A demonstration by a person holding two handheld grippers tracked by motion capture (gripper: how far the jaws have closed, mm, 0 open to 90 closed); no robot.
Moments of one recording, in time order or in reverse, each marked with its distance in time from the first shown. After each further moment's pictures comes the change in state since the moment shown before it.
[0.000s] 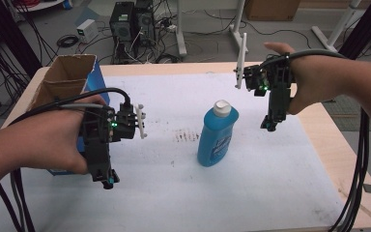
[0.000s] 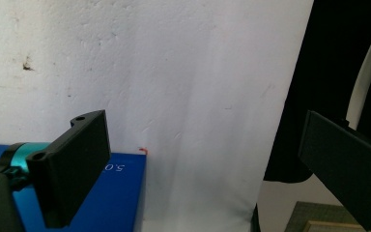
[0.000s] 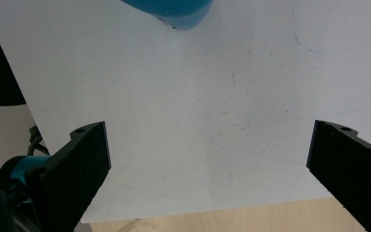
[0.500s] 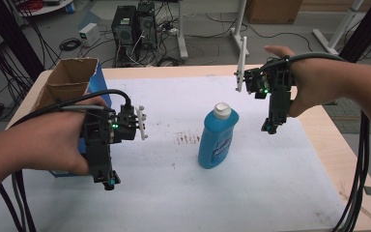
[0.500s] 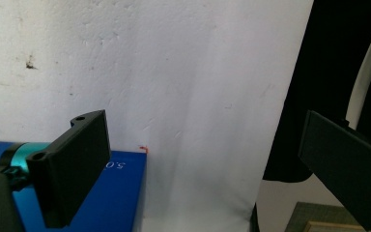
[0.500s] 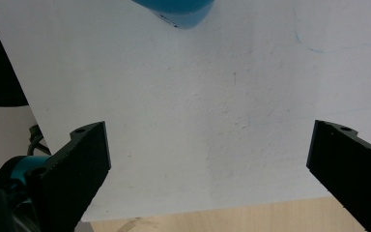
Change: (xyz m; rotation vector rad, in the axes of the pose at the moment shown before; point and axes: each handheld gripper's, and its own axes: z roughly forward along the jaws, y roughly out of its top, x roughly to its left) left arm -0.002 0.000 -0.004 -0.003 0.004 -0.012; right arm 0.001 -0.001 0.000 -0.001 0.001 -0.005
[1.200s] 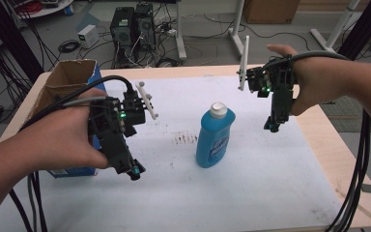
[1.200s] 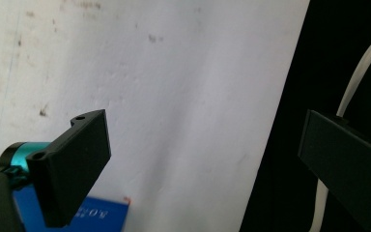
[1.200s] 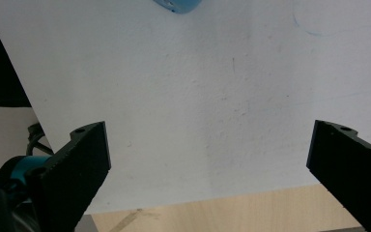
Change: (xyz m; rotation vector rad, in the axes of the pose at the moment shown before) left arm -0.009 0.019 -0.021 -0.281 0.001 -0.146; right arm 0.003 -0.013 -0.004 0.010 -0.015 0.021
